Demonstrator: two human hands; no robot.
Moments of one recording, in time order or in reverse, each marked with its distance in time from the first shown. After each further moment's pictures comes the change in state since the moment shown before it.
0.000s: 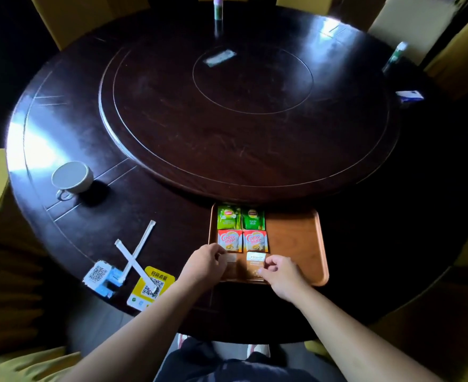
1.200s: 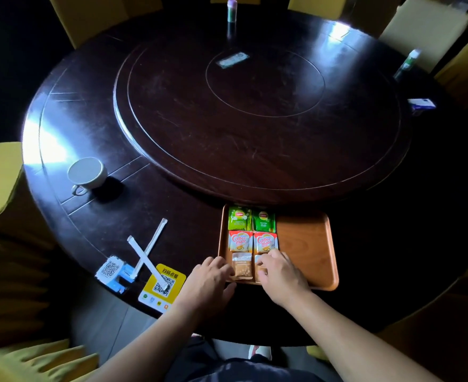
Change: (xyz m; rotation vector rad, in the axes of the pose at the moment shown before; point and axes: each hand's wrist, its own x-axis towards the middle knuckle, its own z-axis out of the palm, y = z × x) left_hand -0.036 -0.029 0.002 0.386 0.021 0.394; right_hand -0.010 -0.024 0.017 -0.545 0.058 -0.411
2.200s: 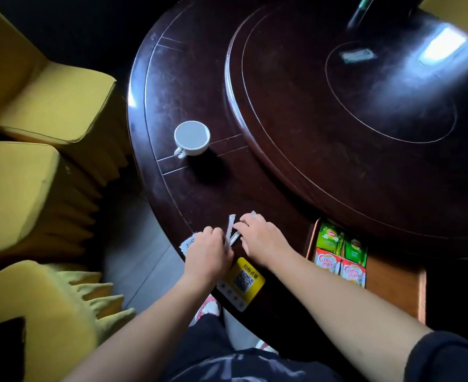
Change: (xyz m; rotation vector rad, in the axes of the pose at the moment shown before) left_hand -0.046 -0.164 -0.031 -0.290 0.278 -0.719; right_hand 0.127 -0.216 0.082 -0.446 -0.119 -0.605
